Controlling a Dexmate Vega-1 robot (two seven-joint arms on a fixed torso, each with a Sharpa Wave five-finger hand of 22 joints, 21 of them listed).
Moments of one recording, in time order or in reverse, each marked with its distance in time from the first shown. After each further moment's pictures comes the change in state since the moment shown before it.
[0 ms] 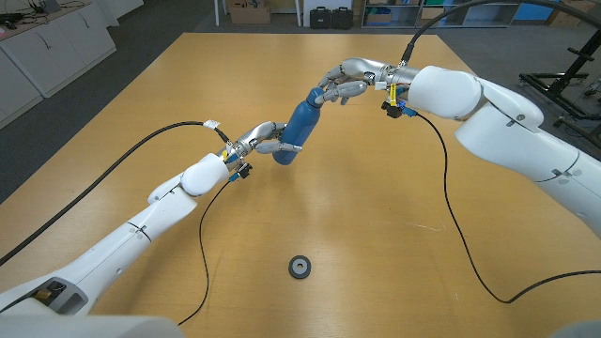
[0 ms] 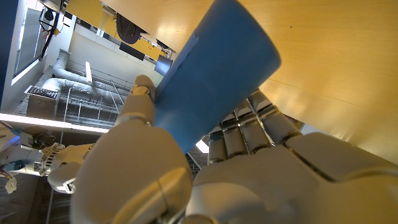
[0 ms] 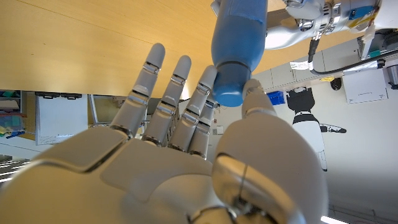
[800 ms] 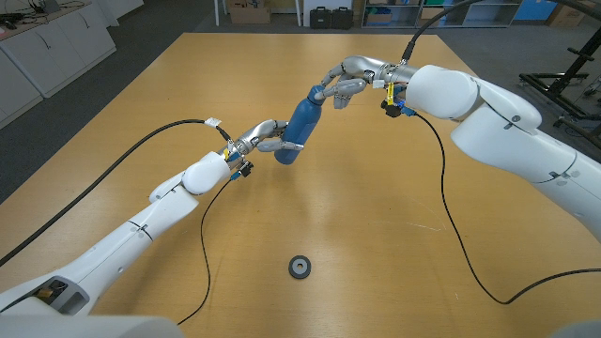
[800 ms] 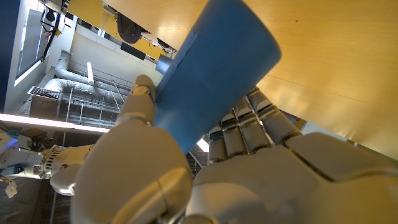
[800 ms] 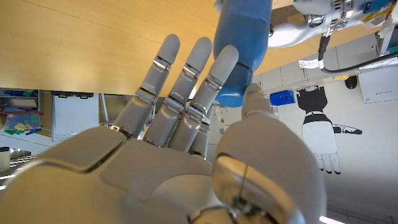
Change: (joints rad) left arm -0.005 -0.005 0.002 -0.008 0.008 0.003 0.003; left_hand 0.000 0.000 0.001 -0.001 0.001 0.003 0.003 -0.002 0.000 0.008 -0.004 0.000 0.005 0.000 0.000 0.000 0.000 0.000 0.000 0.000 0.000; right arm 0.027 0.007 -0.032 -0.036 -0.029 -0.100 -0.003; right_hand -0.023 0.023 -0.048 0.028 -0.019 0.066 0.066 0.001 0.021 0.398 0.003 0.168 0.132 0.331 -0.122 0.098 0.031 0.185 -0.132 0.079 0.000
